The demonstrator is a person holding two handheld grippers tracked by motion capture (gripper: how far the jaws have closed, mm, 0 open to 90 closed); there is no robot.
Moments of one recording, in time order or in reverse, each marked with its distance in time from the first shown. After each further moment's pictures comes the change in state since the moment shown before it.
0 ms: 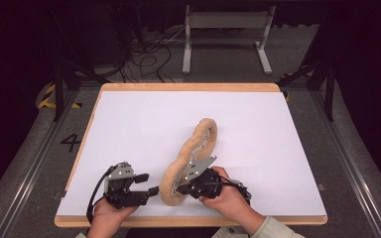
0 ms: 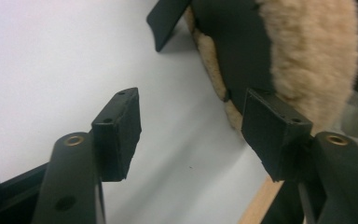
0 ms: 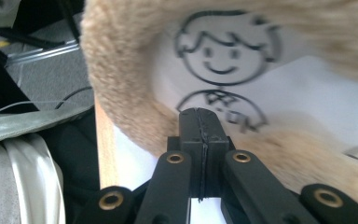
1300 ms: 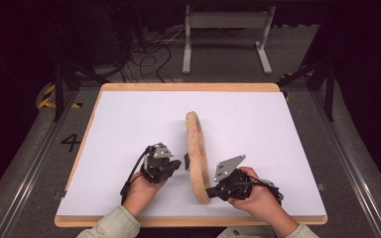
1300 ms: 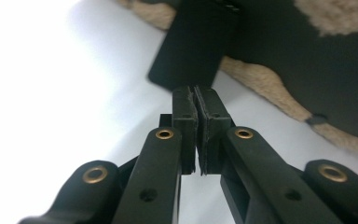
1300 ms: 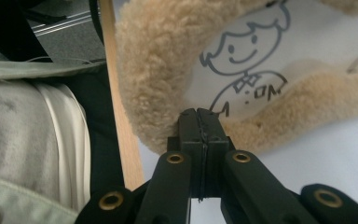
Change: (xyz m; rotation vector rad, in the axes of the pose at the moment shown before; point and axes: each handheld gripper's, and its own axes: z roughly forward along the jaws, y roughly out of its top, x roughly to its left) left arm 0.004 0.057 0.085 0.065 0.111 0.096; right arm -0.004 -0.032 -0.053 0.094 0.019 0.010
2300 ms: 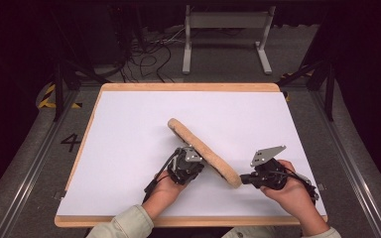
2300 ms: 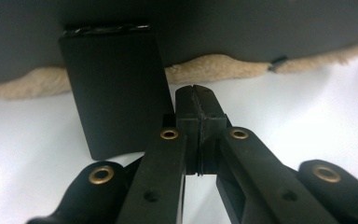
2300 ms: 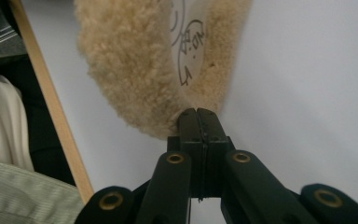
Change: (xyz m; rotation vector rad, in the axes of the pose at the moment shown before) left arm -0.043 0.027 0.053 0.048 -0.037 0.124; right arm -0.033 -0.055 -0.062 0.022 -0.190 0.202
